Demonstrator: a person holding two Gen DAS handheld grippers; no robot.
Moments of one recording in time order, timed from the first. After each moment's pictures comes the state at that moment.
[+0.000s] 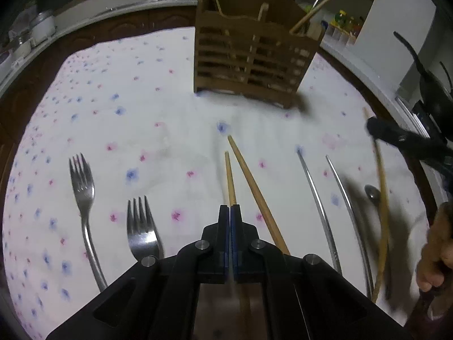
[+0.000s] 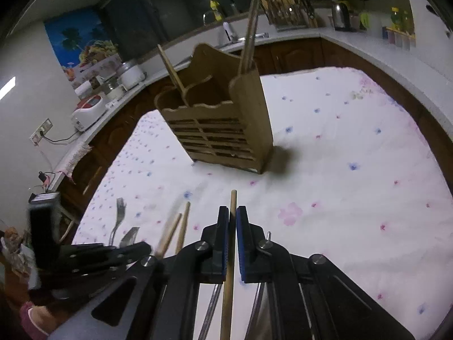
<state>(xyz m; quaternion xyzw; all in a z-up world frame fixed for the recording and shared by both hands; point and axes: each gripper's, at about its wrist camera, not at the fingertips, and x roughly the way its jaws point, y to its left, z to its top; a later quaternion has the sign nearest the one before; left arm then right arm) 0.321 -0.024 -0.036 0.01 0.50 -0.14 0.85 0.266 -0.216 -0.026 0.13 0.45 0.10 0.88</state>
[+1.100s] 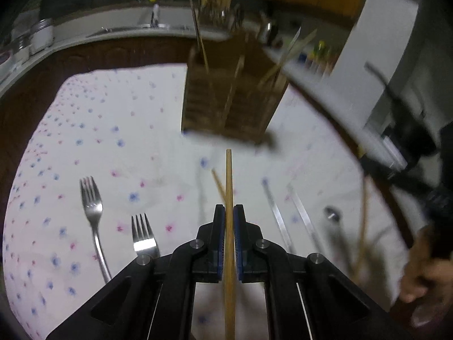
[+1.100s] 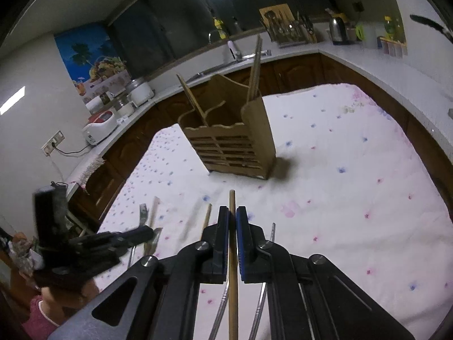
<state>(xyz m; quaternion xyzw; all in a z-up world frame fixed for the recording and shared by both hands) 0.286 0.004 0.014 -0.05 0.42 -0.19 0.89 0.222 -0.220 0.014 0.15 0.41 0.11 0.89</state>
